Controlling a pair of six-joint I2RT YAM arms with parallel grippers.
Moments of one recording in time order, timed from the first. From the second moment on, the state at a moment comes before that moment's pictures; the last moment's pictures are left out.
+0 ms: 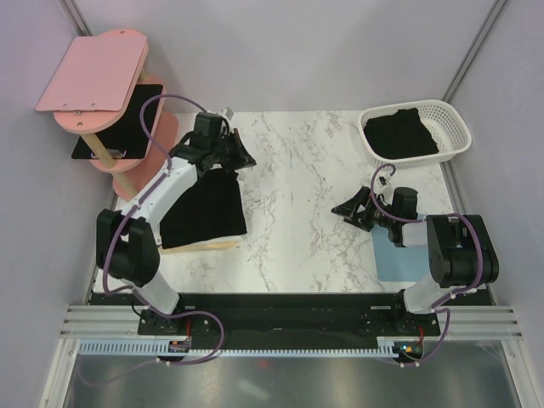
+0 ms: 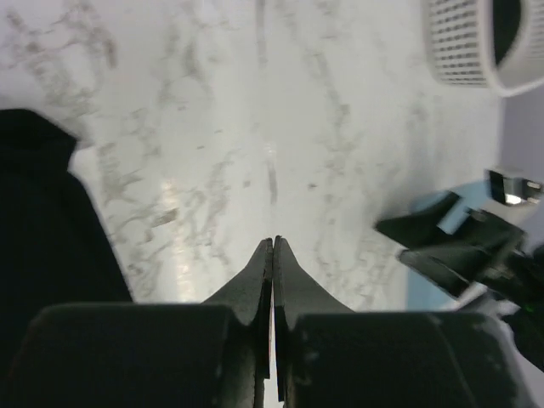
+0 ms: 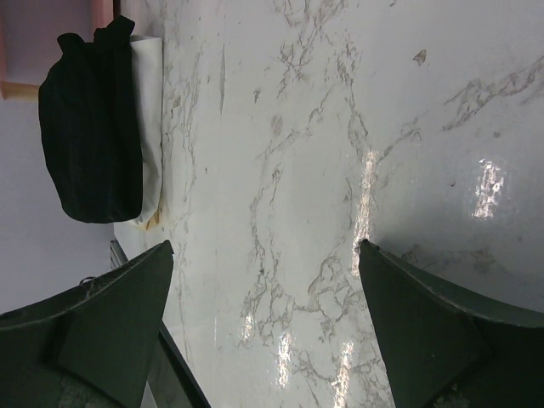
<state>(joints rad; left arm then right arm) -0.33 1.63 1.36 -0.38 0.35 -0.60 -0.02 1.60 0.44 0.58 -0.79 0.68</state>
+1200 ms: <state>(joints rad) -0.36 1.94 1.34 -0.76 -0.18 -0.51 -0.02 1.61 0.45 0.58 -0.80 0.68</state>
